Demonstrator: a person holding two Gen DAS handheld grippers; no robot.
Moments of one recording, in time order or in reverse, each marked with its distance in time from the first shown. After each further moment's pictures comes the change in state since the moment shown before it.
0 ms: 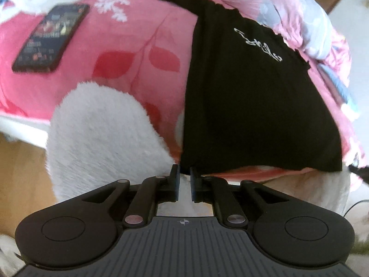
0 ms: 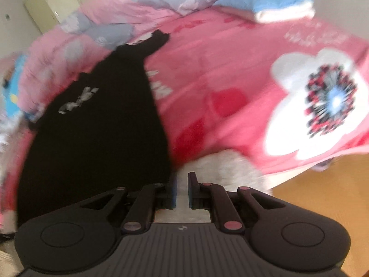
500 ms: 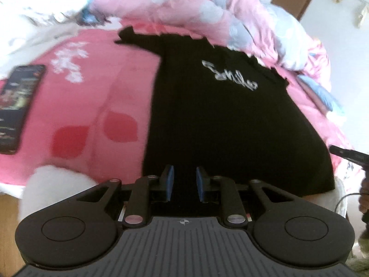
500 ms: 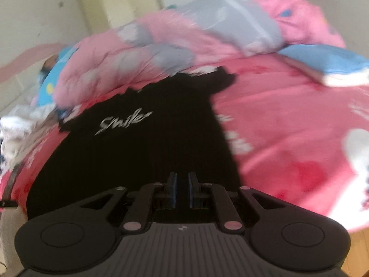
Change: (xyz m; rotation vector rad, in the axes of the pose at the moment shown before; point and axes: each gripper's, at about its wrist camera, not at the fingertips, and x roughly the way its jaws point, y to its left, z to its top) left arm 0.029 -0.033 0.045 0.126 -0.108 -0.061; right arm 0.029 0.089 0.021 -0.234 -0.157 0.160
